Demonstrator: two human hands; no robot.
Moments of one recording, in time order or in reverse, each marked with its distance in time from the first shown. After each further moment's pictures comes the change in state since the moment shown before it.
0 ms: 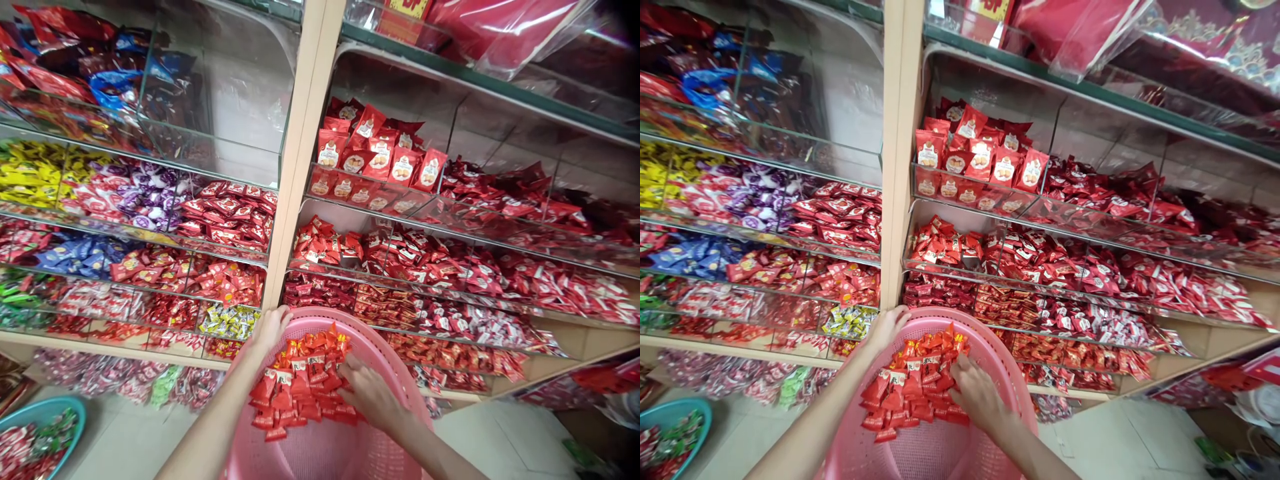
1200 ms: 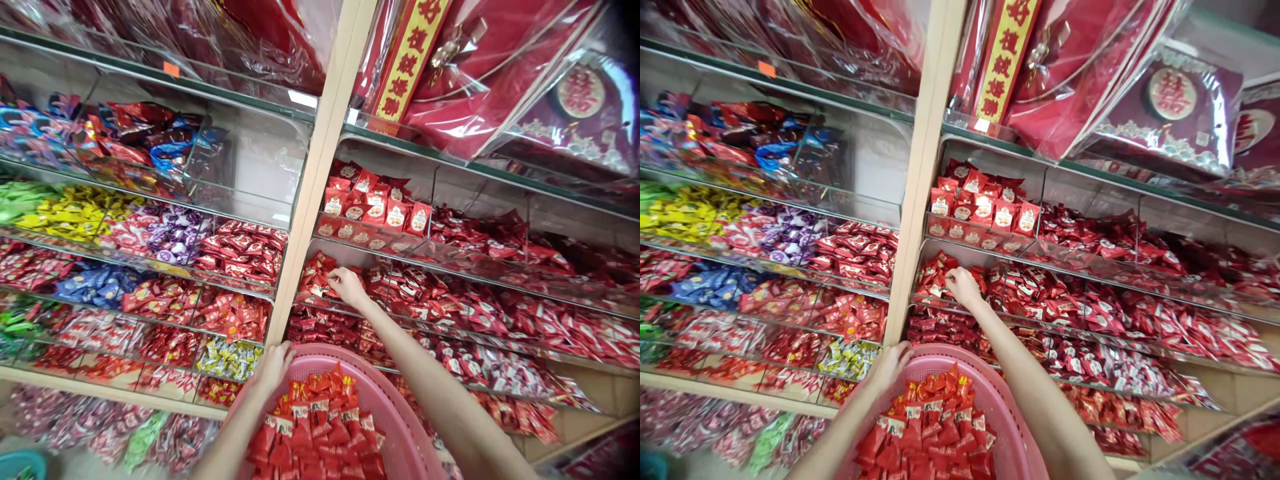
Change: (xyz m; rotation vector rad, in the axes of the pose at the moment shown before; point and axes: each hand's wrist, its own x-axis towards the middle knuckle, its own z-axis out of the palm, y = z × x) left_hand 0.000 -0.008 0.003 -0.033 0.005 -0.018; right_hand 0.185 0.012 -0.169 0.192 0.614 -0.050
